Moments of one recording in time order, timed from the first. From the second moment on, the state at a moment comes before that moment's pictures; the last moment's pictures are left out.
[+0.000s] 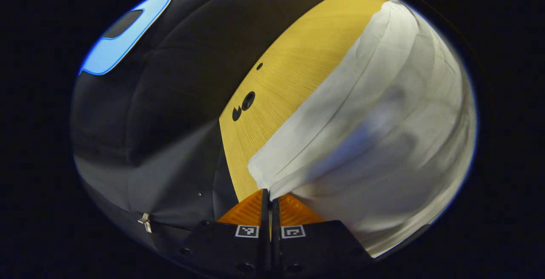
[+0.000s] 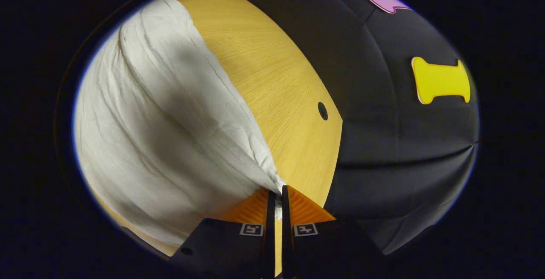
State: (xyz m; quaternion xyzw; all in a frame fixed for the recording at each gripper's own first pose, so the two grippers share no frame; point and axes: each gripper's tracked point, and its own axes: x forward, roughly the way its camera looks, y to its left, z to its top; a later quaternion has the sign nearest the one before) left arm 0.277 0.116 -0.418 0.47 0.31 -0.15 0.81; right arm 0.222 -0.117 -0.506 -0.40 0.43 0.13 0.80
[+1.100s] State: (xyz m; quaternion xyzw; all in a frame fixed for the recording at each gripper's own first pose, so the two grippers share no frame) left arm 0.226 0.138 -0.378 0.48 0.34 -0.16 0.79; right arm 0.198 -0.143 -0.482 -0.23 0.47 0.12 0.84
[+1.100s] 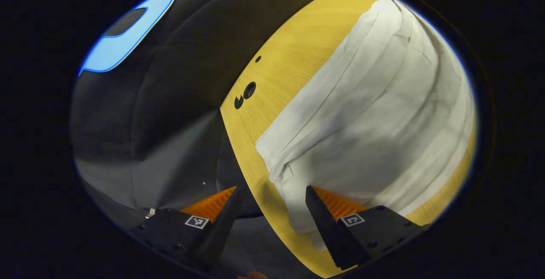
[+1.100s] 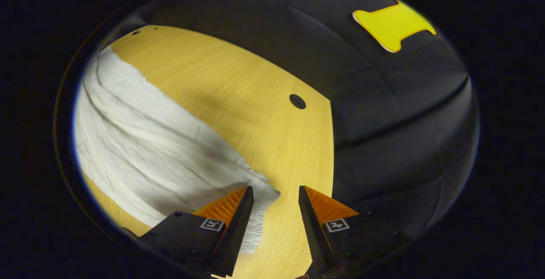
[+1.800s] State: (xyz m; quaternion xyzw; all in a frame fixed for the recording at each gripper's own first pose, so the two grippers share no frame) left arm 0.109 0.123 -0.307 0.28 0.34 -0.10 0.89; right arm 0.091 -0.095 -0.439 0.30 0.44 -0.14 0.83
